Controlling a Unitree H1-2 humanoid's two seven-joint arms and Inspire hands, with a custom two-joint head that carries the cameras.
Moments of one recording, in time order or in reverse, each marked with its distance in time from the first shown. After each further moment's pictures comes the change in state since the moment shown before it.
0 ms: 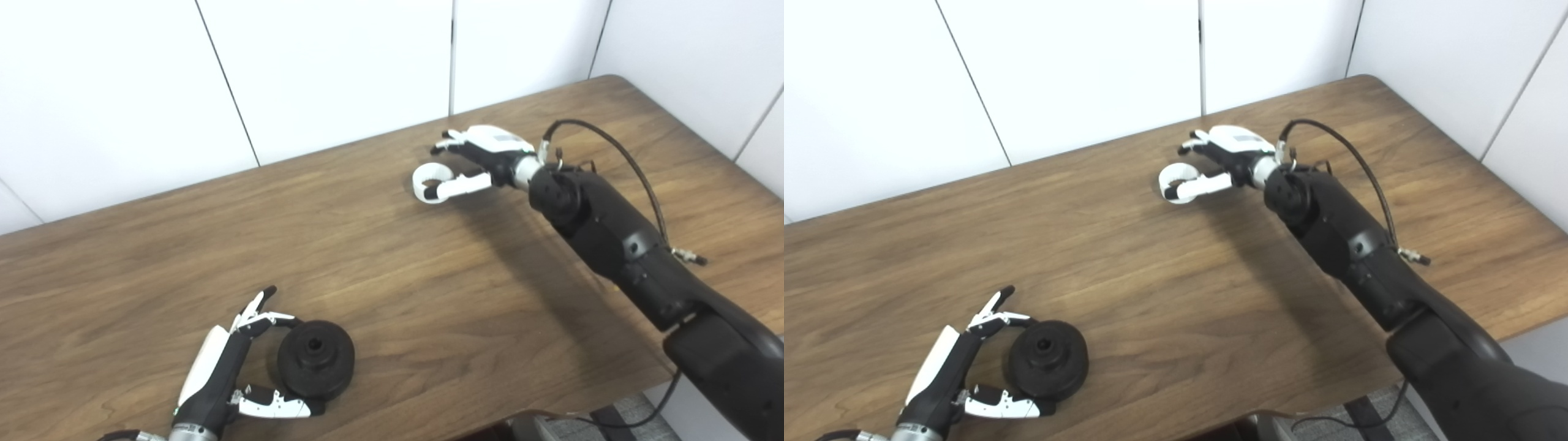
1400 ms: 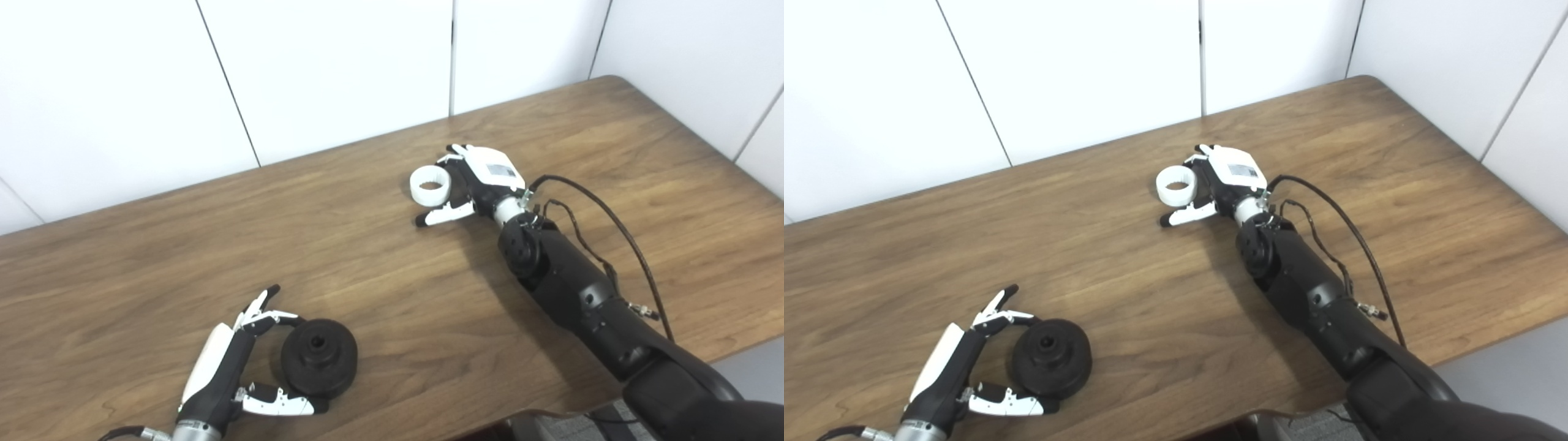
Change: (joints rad) left arm 0.003 -0.004 -0.002 -0.004 0.020 0.003 0.004; right arm 0.051 0.190 -0.008 0.092 -0.102 0.102 -0.420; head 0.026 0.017
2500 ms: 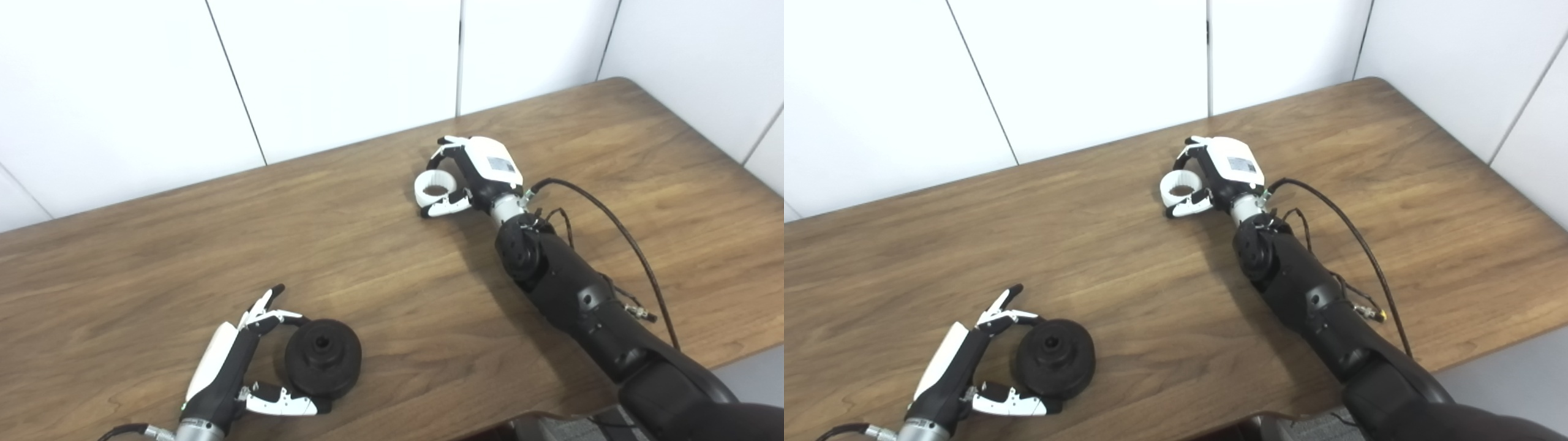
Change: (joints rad) left arm -0.001 0.000 0.003 0.000 -0.003 -0.002 -0.010; right arm -0.004 0.012 -0.015 0.019 0.053 -0.084 -0.136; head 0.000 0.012
